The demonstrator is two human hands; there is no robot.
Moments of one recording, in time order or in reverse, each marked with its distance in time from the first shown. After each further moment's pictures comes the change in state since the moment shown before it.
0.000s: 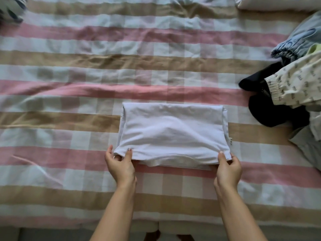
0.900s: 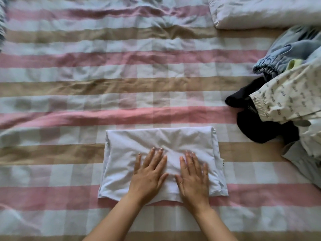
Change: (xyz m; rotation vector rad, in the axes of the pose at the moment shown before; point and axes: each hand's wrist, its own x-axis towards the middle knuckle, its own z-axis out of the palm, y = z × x) left_hand 0.005 -0.017 0.070 1.379 -0.730 1.400; right_hand -0.001 0.010 0.043 -1.035 -0.288 -1.045
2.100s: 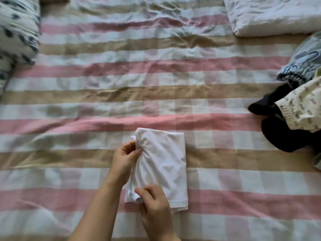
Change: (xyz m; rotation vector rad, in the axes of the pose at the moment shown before) left_hand 0.007 -0.112 -0.073 -1.574 0.195 -0.857; right_hand -0.022 -0.167 0.001 0.625 0.197 -0.195
